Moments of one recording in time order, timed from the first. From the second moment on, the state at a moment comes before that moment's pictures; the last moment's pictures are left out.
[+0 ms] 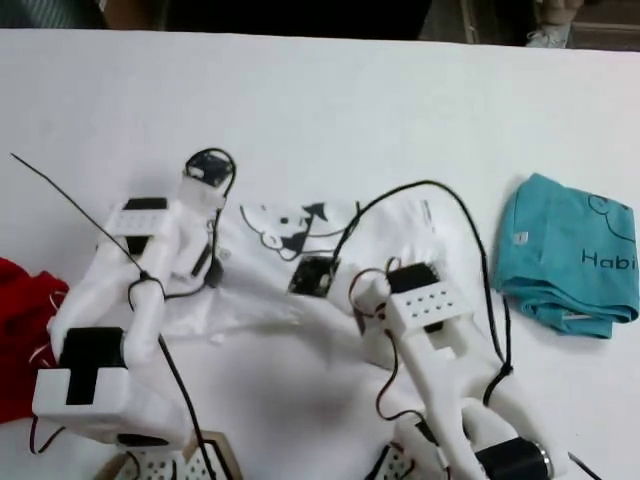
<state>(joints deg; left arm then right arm) -9.3 5.4 34.1 55.3 -23.0 -22.3 -26.2 57.1 70.8 53.0</state>
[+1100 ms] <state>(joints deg) -9.3 5.4 34.1 55.3 -23.0 -27.3 -31.7 49.7 79.4 53.0</state>
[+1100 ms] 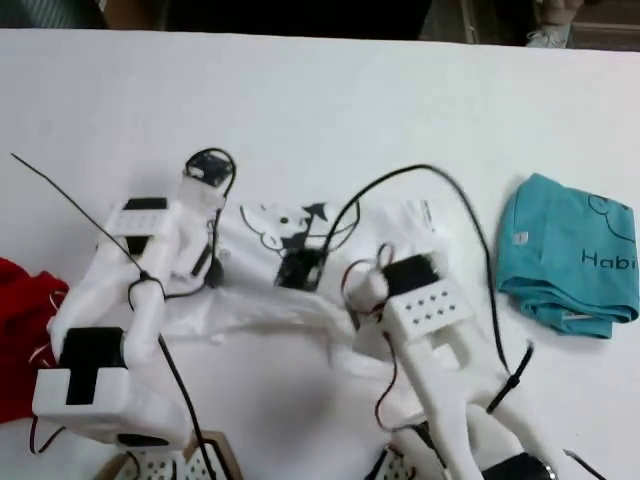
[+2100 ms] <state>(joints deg) -9.3 5.4 34.1 55.3 -23.0 -21.0 -33.2 70.0 52.7 49.9</state>
